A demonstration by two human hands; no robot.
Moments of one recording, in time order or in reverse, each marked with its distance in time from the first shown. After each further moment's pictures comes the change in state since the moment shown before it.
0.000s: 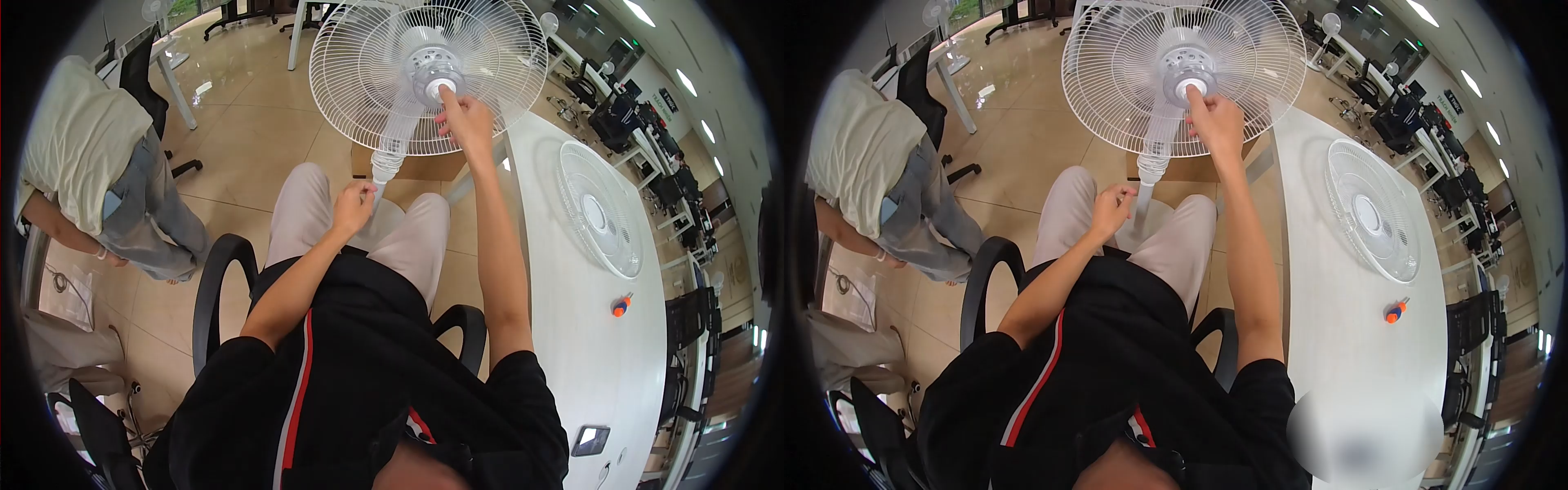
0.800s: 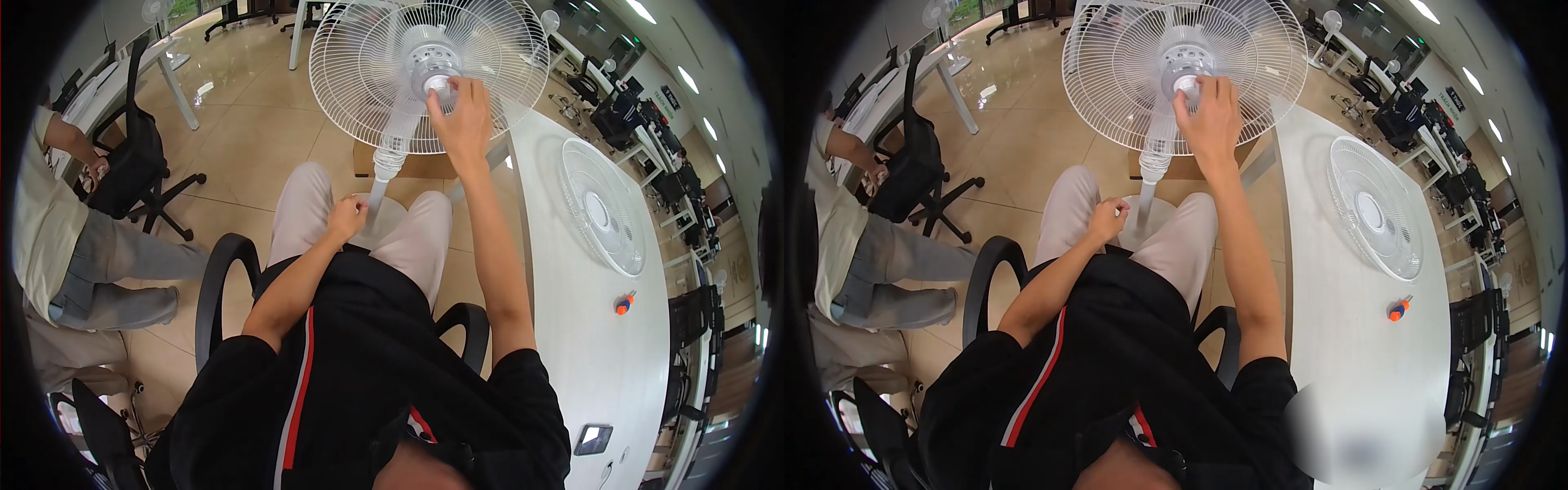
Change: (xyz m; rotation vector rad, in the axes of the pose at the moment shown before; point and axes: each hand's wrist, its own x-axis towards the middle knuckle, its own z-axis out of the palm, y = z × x) left_hand -0.004 -0.071 0.006 0.312 -0.066 0.032; right_hand -0.009 0.006 0.020 -0.460 0.469 -0.772
